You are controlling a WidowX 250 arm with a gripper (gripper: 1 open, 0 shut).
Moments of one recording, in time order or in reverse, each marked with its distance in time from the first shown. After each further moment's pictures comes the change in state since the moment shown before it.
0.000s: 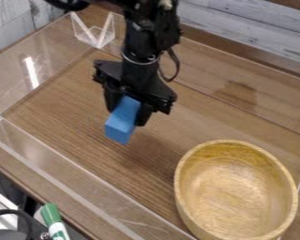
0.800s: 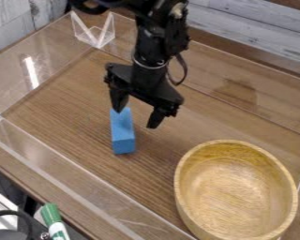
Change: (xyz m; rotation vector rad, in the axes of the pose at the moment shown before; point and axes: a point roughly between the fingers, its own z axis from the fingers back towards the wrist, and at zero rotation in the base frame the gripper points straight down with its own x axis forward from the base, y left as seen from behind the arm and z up) arm 0.013 -0.007 -0.012 -0.004 0.002 -0.042
